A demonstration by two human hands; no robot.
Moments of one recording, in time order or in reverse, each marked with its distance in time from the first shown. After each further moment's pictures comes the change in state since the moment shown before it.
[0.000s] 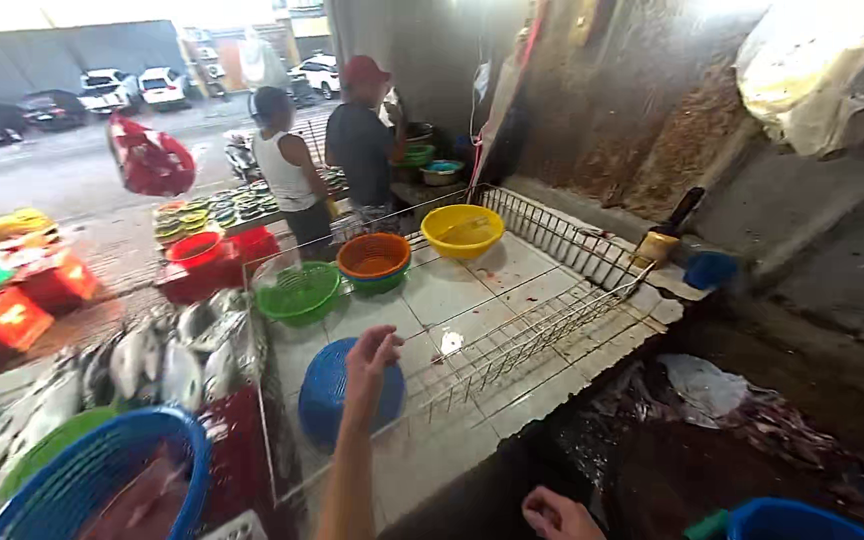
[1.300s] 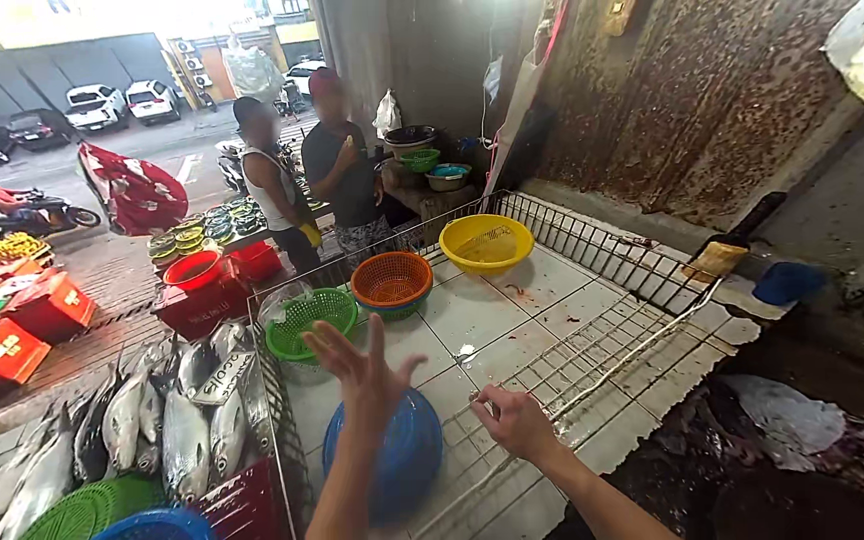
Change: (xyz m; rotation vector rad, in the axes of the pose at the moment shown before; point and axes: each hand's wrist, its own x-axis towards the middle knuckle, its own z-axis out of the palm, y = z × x) left_hand 0.107 -0.001 -0.060 1.166 0.429 0.612; right_hand 0.249 -0.194 -0.003 -0.428 0.327 -0.331
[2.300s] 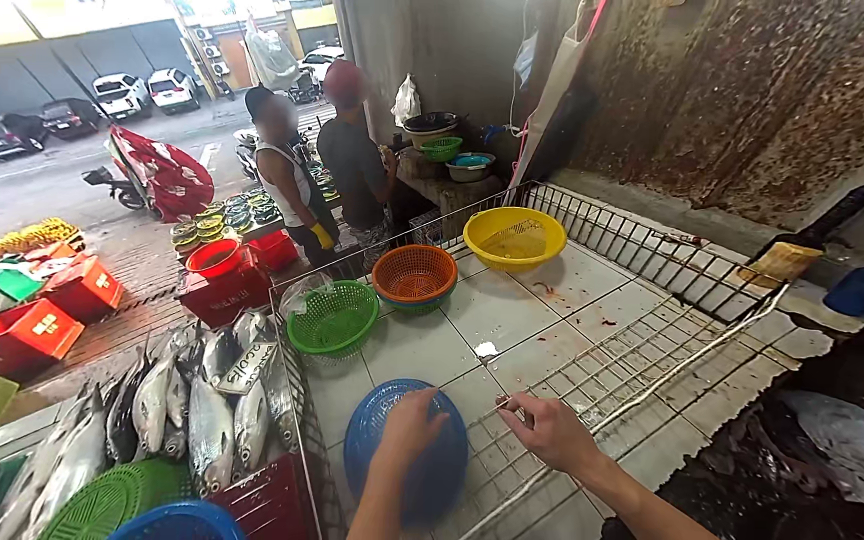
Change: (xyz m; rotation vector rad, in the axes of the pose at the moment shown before) left_hand -0.098 -0.046 0.041 -0.276 -1.338 -0.291; right_hand 0.005 0.002 0.003 -0.017 -0.117 0.018
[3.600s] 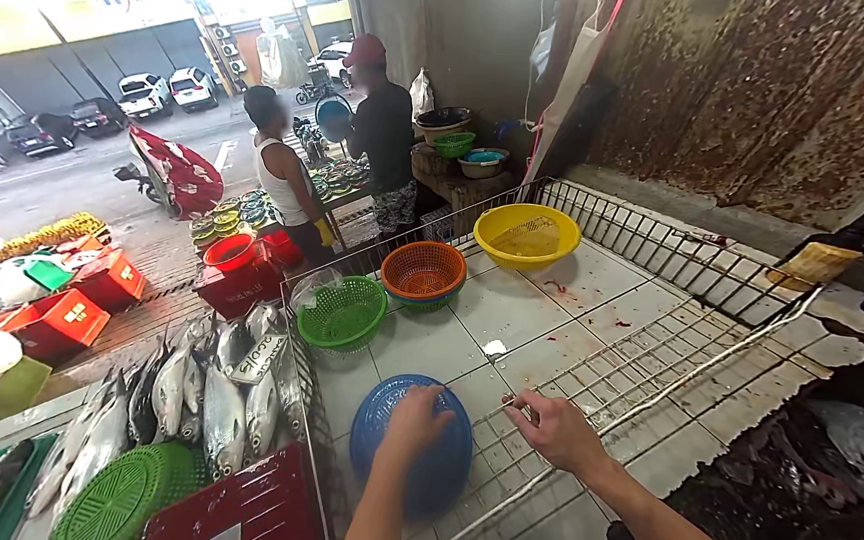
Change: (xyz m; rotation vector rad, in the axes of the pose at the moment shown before) left_hand 0.003 -0.002 0.003 0.029 -0.015 0.003; right_hand 0.001 0.001 0.000 -0.011 0.011 0.025
